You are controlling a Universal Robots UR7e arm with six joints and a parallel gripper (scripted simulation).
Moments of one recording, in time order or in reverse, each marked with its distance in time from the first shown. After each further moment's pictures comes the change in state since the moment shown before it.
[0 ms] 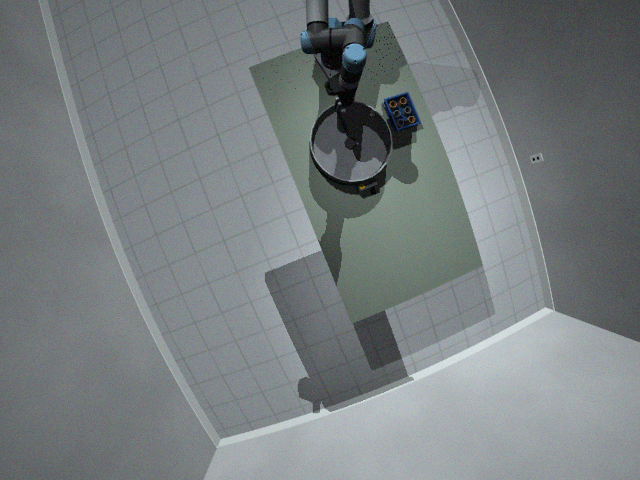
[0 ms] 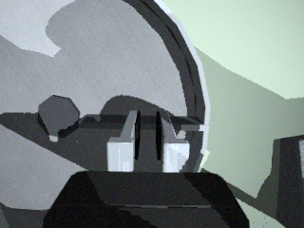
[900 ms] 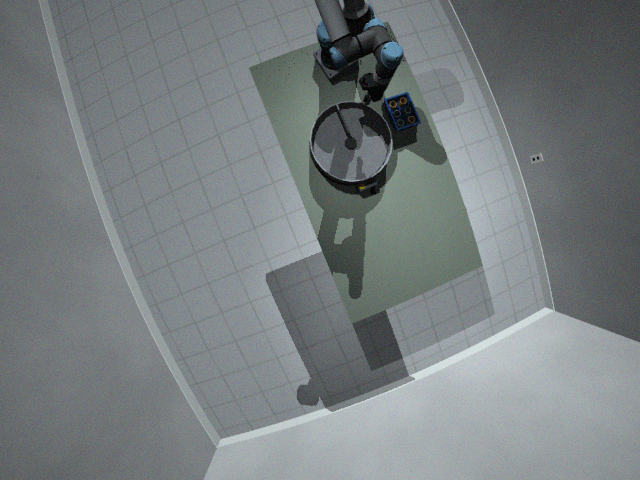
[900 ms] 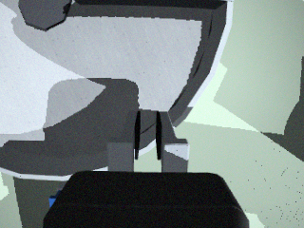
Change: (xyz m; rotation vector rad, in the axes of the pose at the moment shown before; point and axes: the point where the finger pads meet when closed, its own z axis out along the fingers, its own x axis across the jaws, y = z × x) arm -0.005 0.150 0.040 -0.007 -0.001 -0.004
